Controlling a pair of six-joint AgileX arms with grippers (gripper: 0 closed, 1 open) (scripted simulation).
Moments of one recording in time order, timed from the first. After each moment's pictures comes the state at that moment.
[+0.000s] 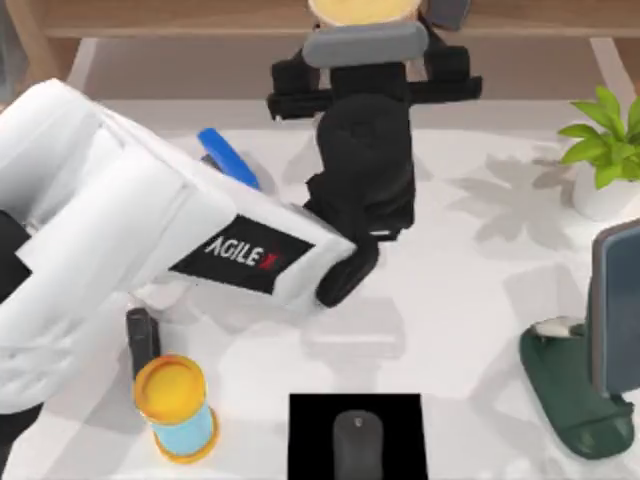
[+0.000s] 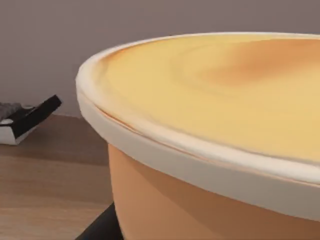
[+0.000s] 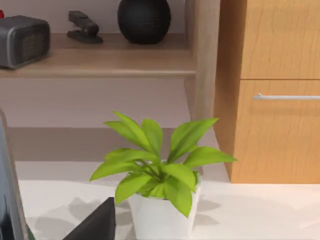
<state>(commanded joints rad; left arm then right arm) -0.80 2.20 1.25 1.17 -0.73 0.01 0.00 0.00 0.00 0.00 0.00 0.00</state>
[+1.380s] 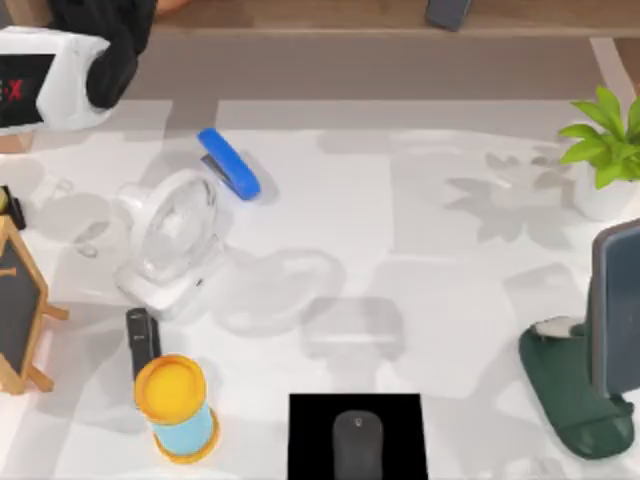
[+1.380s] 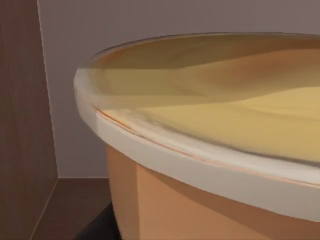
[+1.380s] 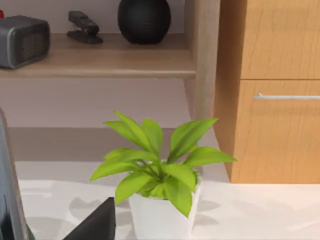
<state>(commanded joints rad) -0.28 2.02 1.37 0.66 -0.23 0.01 0.00 0.00 0.00 0.00 0.00 0.00</state>
